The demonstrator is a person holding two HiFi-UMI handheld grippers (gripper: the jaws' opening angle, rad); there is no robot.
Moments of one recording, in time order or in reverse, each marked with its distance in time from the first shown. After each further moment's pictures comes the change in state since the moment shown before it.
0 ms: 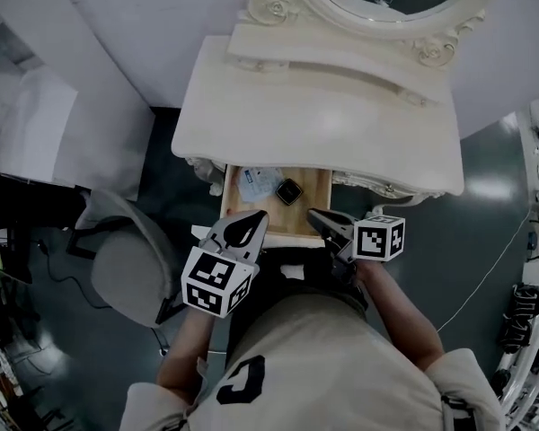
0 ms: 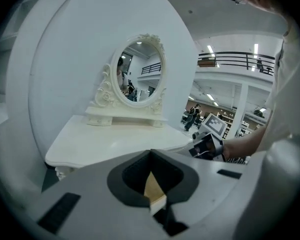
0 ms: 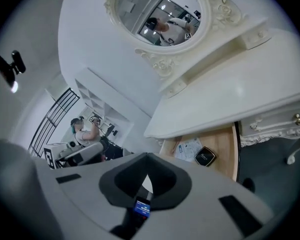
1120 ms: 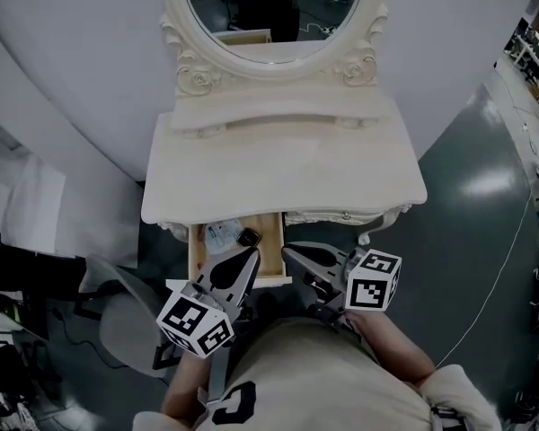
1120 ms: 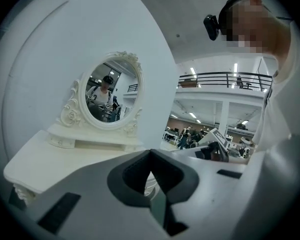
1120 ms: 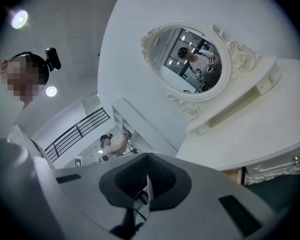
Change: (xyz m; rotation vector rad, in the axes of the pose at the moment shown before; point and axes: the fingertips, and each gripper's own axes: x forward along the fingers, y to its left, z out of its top) left arm 0.038 -0.144 0.087 0.009 -0.218 -0.196; right arm -0.157 0.071 0.067 -0.158 -0.338 0.275
